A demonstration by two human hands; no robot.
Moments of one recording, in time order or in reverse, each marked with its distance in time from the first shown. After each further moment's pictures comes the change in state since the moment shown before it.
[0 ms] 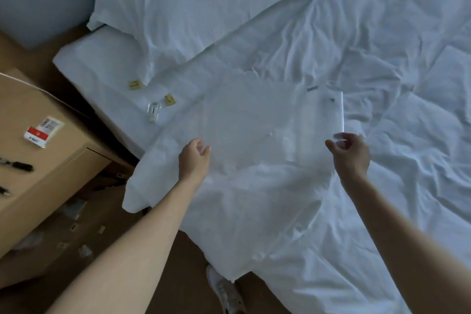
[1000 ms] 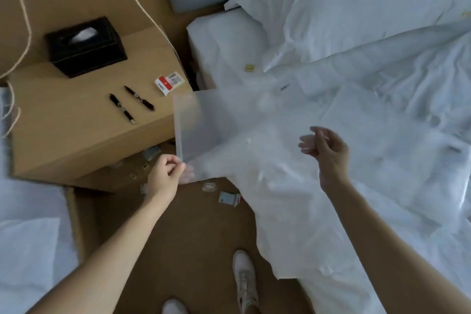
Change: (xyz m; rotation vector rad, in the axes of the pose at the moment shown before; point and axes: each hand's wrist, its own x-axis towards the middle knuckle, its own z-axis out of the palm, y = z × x) left_hand -0.083 -0.181 -0.191 -0.264 0.324 -0.225; right_hand -0.150 -0.115 0.158 0.570 -0.606 -0.158
